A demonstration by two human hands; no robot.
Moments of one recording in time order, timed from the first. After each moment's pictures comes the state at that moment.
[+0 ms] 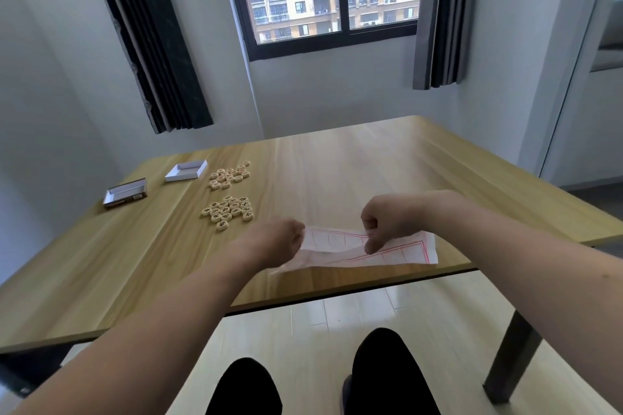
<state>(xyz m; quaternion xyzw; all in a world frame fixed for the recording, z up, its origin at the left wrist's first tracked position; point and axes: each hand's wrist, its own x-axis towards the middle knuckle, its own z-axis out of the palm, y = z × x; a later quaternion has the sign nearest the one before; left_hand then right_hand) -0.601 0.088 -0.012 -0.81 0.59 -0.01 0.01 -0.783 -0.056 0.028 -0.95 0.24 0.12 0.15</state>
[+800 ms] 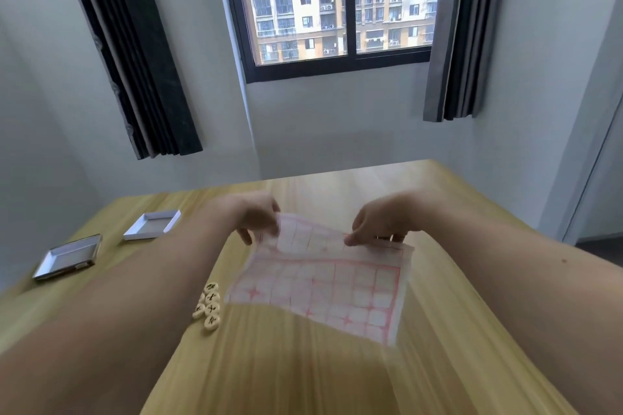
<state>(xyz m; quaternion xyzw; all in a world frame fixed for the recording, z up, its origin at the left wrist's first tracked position) -0.450 -0.103 0.099 -0.87 0.43 0.22 -0.08 -0.643 -0.231 0.096 -0.88 0.31 0.17 0.30</state>
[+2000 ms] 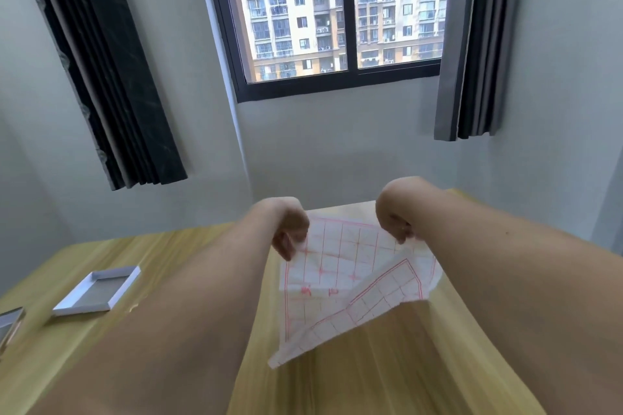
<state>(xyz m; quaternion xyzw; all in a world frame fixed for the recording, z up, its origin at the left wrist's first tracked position) -0.357 -0.288 0.079 -0.88 0.34 0.30 -0.15 -0.516 -0.369 0.119 -0.87 0.42 0.24 -0.07</state>
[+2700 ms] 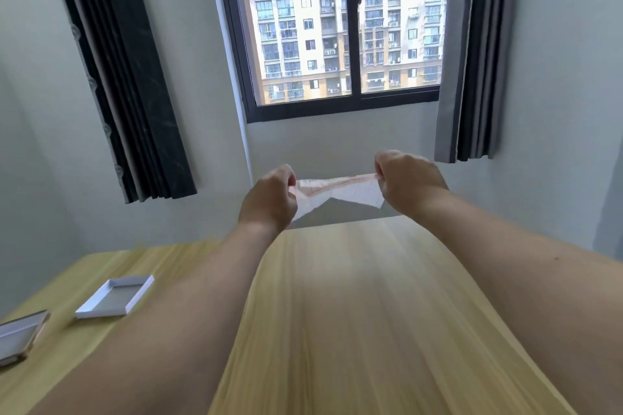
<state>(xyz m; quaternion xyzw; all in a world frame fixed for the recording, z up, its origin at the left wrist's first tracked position) -0.371 -0.249 0.117 -0.79 0.48 -0.21 -0.32 -0.553 -0.391 0.134 -0.88 0.30 -0.34 -0.11</state>
